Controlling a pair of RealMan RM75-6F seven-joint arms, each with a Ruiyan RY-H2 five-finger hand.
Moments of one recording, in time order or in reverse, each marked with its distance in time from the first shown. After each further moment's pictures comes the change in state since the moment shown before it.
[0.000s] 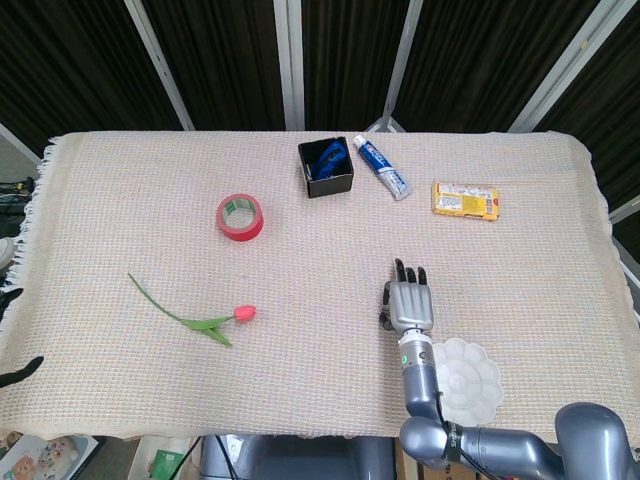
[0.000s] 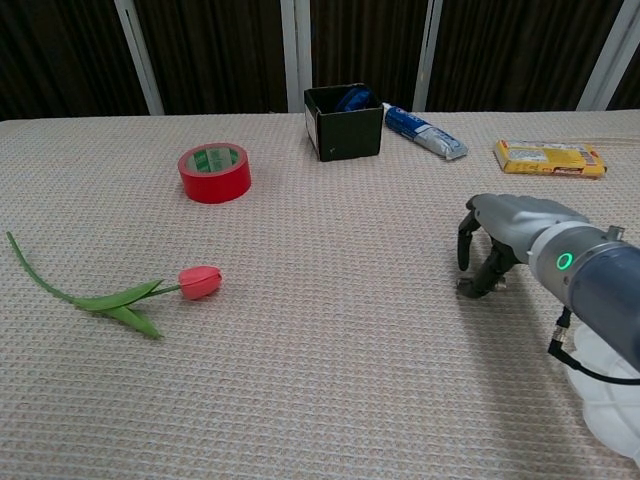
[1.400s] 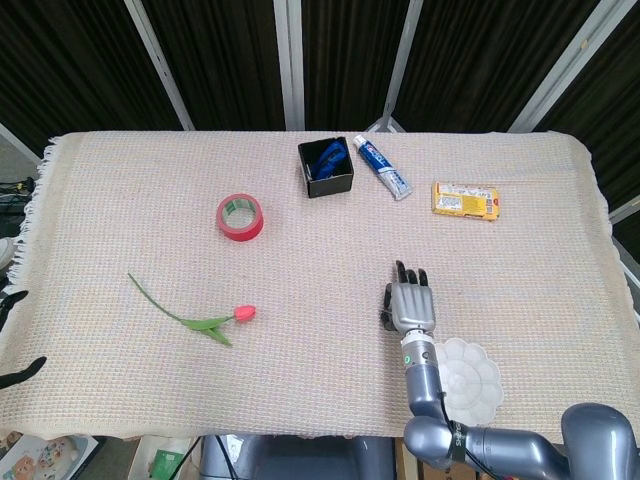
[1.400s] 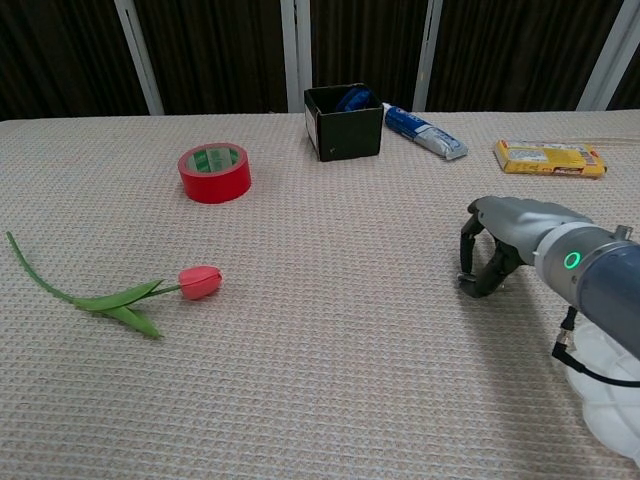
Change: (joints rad) left arm -0.001 -0.007 0.002 -0.005 0.002 0.002 0.023; right arm -0.008 0.023 0.002 -0.024 0.006 -0.023 0.025
